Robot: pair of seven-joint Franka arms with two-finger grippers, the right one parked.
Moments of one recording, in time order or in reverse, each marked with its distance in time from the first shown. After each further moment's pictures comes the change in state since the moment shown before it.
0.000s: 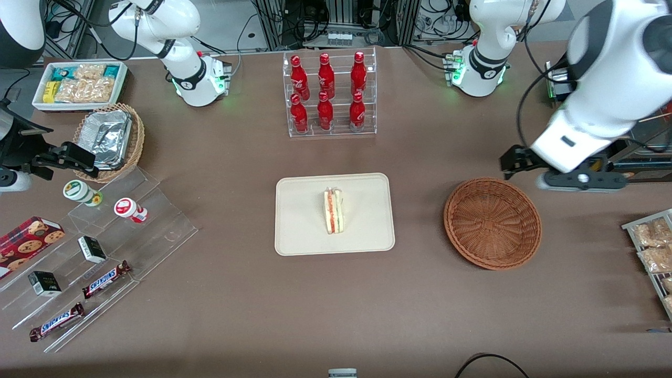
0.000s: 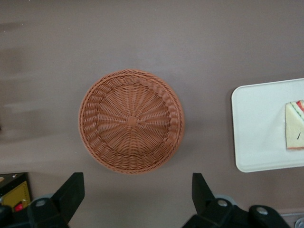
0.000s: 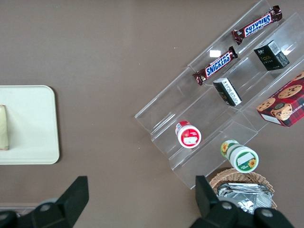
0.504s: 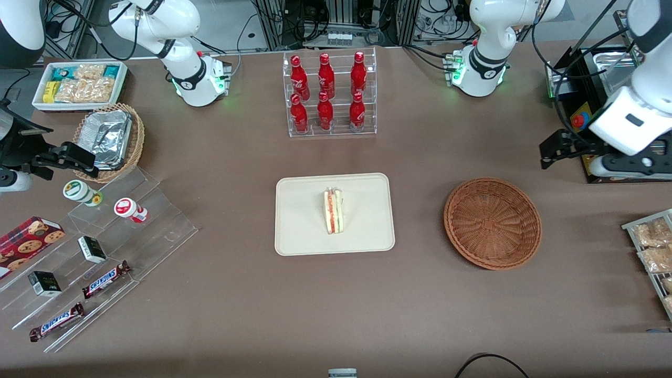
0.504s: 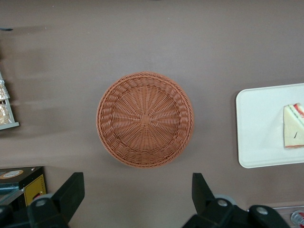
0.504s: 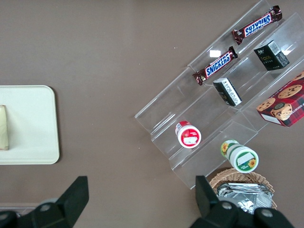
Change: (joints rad) arm -0.012 -0.005 0.097 0.105 -0.030 -0.091 0.045
